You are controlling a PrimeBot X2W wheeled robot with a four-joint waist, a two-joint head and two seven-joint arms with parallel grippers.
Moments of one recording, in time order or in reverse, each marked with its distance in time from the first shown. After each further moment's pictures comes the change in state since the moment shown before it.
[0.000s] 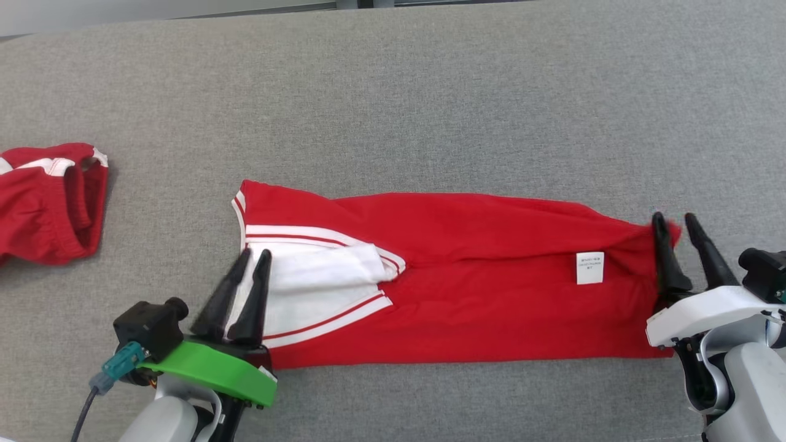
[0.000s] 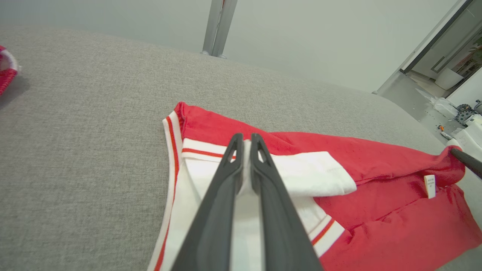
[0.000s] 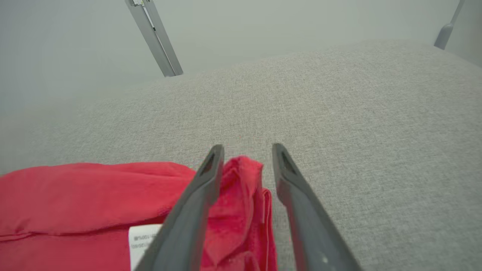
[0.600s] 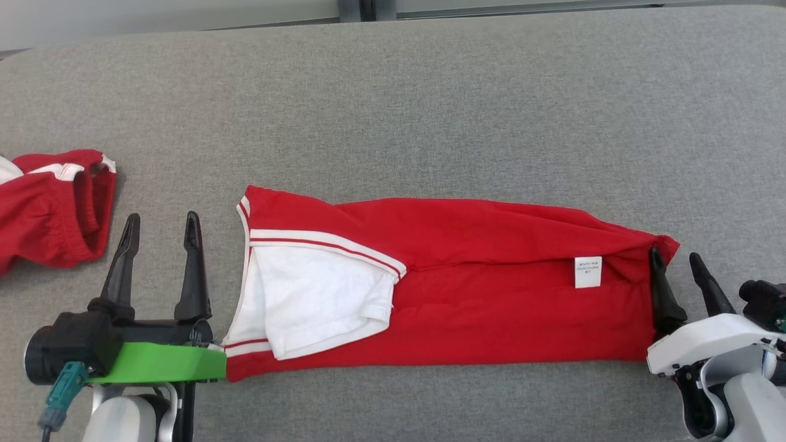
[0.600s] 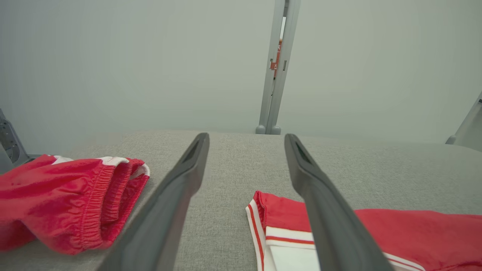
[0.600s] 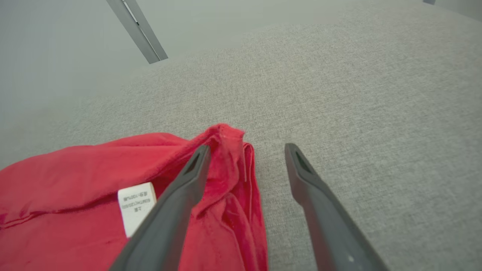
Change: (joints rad) left arm 0.093 -0.207 0.435 -0.102 0.441 -0.051 0.000; right arm 0.065 0.019 -0.022 0.023 0.070 0.000 0.016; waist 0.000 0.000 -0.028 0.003
